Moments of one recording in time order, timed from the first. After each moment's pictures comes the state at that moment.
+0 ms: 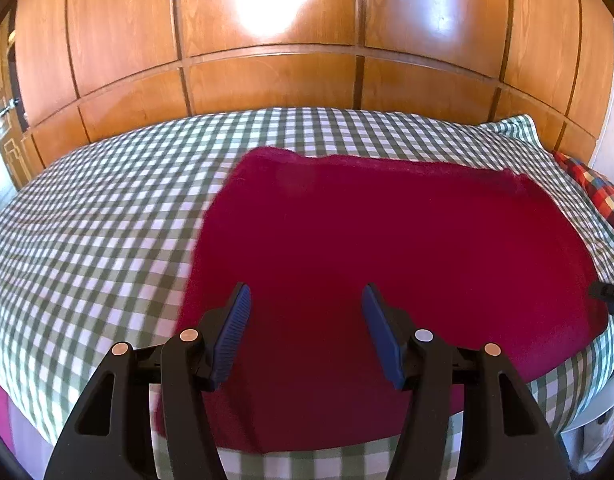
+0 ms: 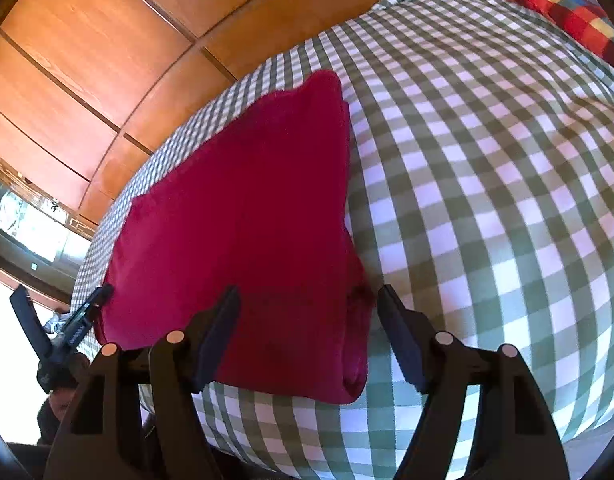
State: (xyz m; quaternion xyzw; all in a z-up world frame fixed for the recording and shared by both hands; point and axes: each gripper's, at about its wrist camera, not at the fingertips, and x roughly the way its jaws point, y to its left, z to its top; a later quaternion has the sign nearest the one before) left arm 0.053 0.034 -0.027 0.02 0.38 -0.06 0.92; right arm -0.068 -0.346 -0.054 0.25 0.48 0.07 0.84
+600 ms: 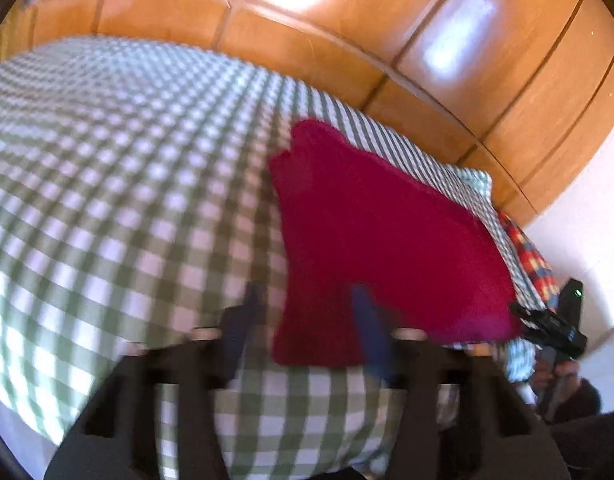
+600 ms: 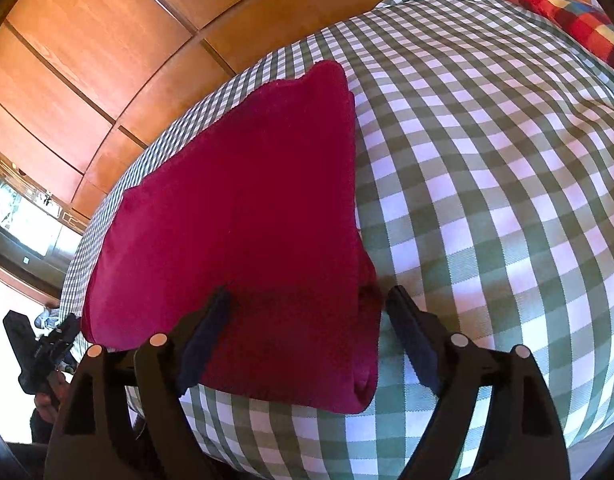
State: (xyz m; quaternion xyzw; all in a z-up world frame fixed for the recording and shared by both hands) left arm 0.027 0.155 -0.047 -0.18 0.43 -0.17 0.86; right arm -0.060 -0.331 -0.064 0.24 0.48 0.07 0.84
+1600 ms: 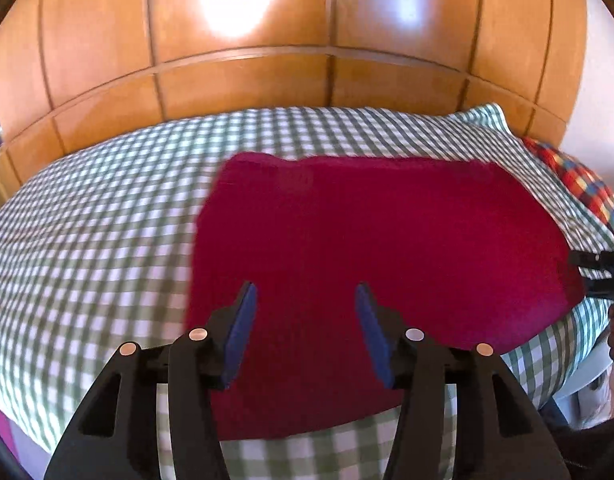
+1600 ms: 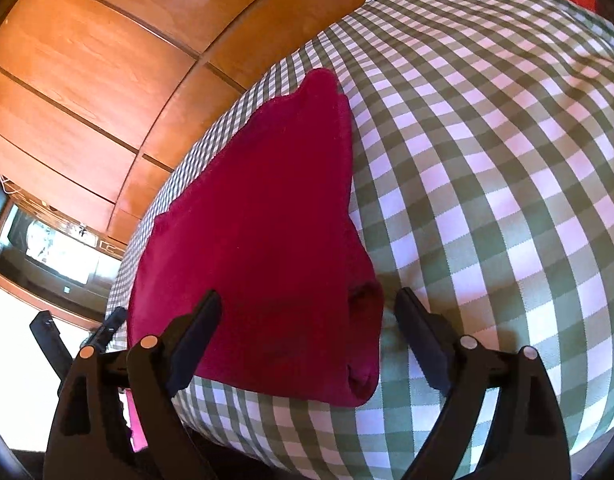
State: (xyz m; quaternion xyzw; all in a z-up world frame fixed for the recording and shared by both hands) left arm 0.048 0.039 -0.019 0.04 0.40 -0.13 0.91; right arm -0.067 -0.384 -0.064 0.33 0.46 0.12 0.81
